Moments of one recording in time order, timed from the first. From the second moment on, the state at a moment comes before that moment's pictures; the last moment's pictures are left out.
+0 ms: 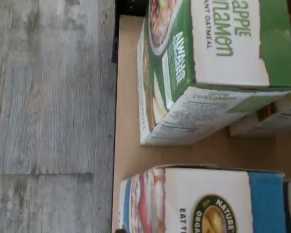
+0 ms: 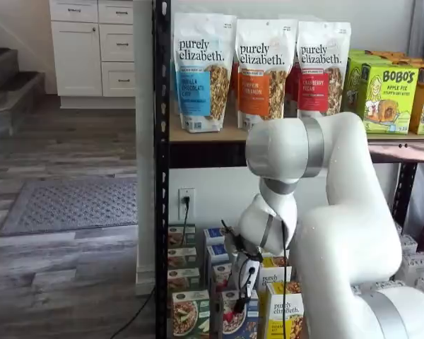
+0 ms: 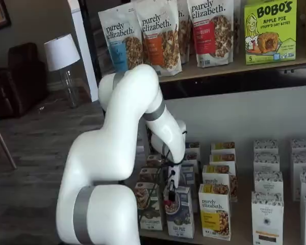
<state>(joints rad) 0.03 0.94 -1.43 0.57 0.46 -2.03</state>
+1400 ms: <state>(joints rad) 0.03 0.95 -1.41 0.45 0.48 -1.93</state>
